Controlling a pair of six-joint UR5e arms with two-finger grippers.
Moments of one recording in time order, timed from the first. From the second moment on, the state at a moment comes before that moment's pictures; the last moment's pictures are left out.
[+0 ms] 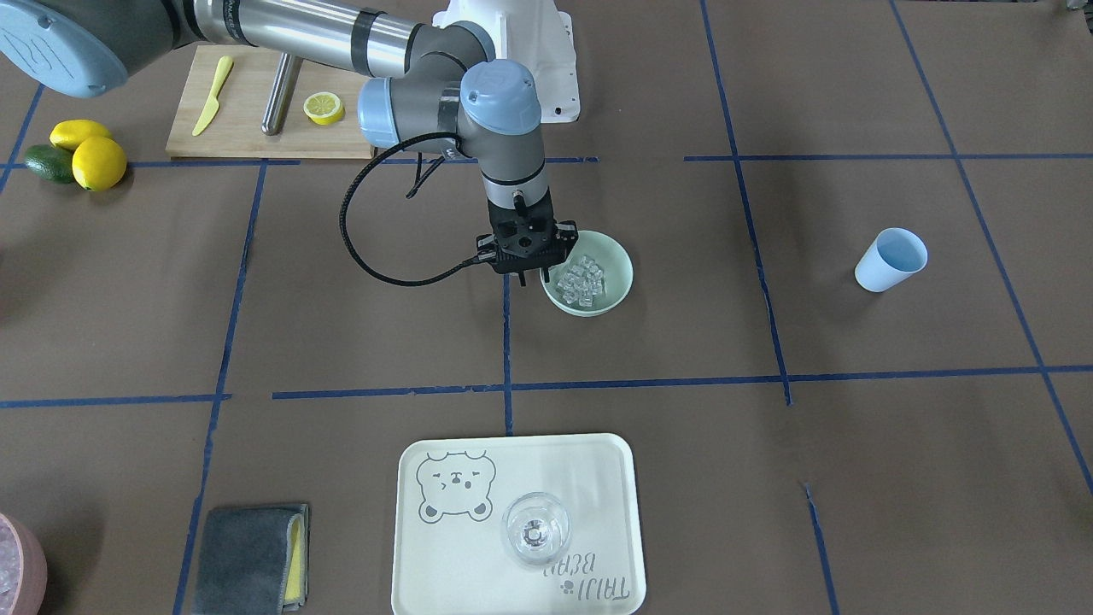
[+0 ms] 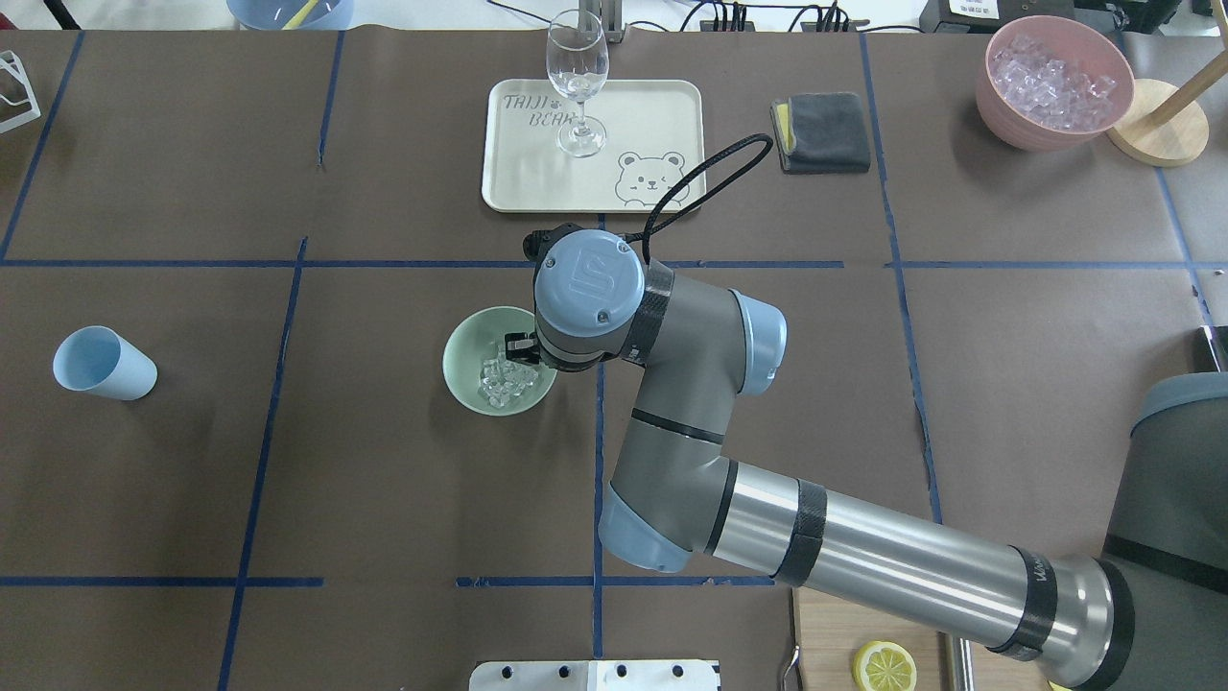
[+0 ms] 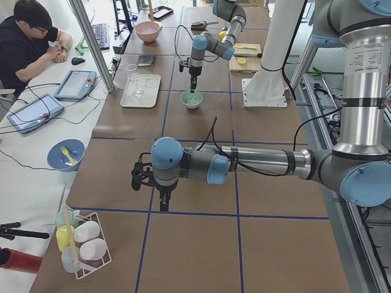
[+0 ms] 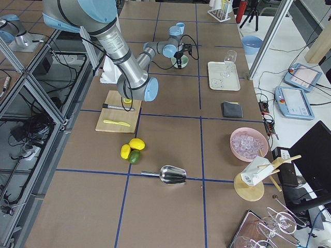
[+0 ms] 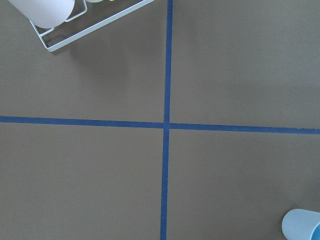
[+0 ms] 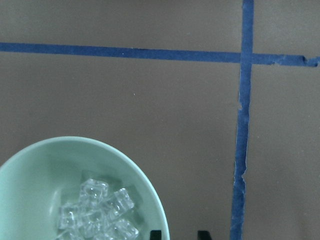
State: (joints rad) left arm -1.61 -1.52 -1.67 -1.70 -2.43 -0.14; right arm 0.44 -0.70 1.40 -1.37 1.76 1.22
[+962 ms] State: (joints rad) left arm -1.61 -1.52 -1.67 -1.70 -2.43 -0.14; right arm 0.60 -0.87 1.67 -1.36 1.97 1.15
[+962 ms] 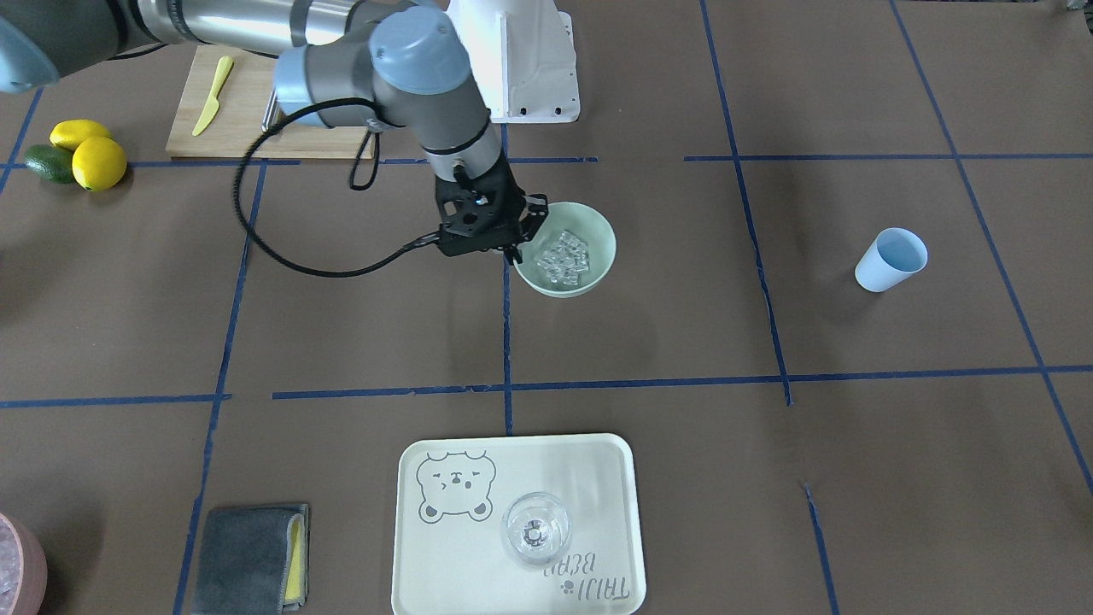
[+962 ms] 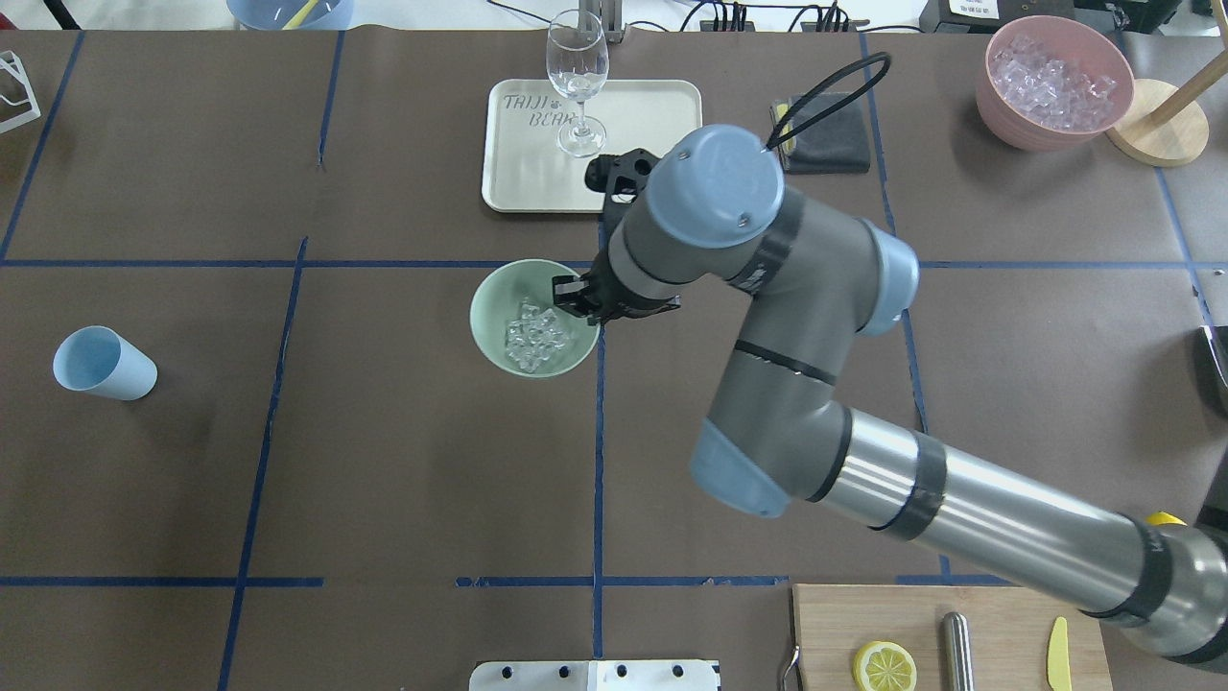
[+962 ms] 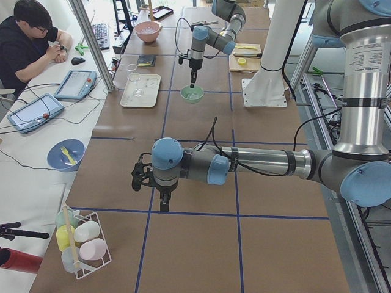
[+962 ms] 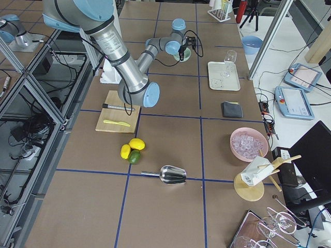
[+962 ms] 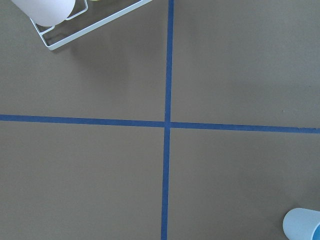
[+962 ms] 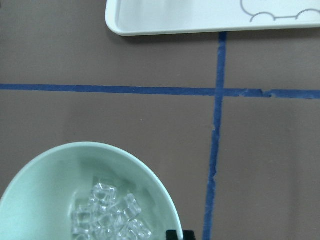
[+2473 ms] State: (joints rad) left arm -1.61 -1.51 -1.67 -1.69 -2.42 0.12; right arm 1.08 -1.57 1.57 -0.93 2.35 0.46
